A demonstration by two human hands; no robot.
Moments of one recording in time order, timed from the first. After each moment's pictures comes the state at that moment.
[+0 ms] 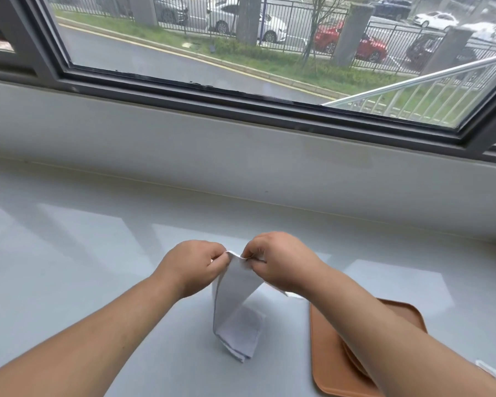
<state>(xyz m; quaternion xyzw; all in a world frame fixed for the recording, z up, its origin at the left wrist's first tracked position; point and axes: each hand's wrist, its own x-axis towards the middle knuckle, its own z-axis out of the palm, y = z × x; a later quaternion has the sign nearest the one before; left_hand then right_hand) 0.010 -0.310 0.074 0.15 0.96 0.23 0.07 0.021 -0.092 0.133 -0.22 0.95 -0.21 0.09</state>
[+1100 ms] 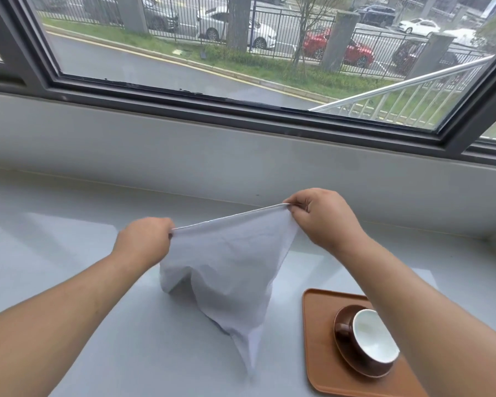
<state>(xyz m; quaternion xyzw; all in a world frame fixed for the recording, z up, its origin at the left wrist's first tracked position) -0.035 -0.381 0.110 0.02 1.00 0.02 0.03 -0.005 -0.038 0.204 -0.08 0.97 -0.22 -0.09</state>
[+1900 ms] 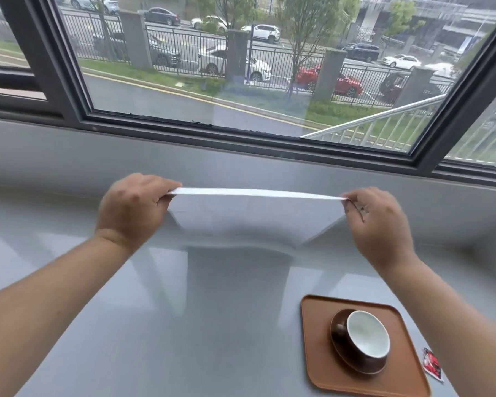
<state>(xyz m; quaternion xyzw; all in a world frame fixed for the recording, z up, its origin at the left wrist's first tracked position) 0.012 -0.388 0.221 0.19 0.89 0.14 -0.38 0.064 0.034 0.232 -0.04 0.93 -0.19 -0.32</state>
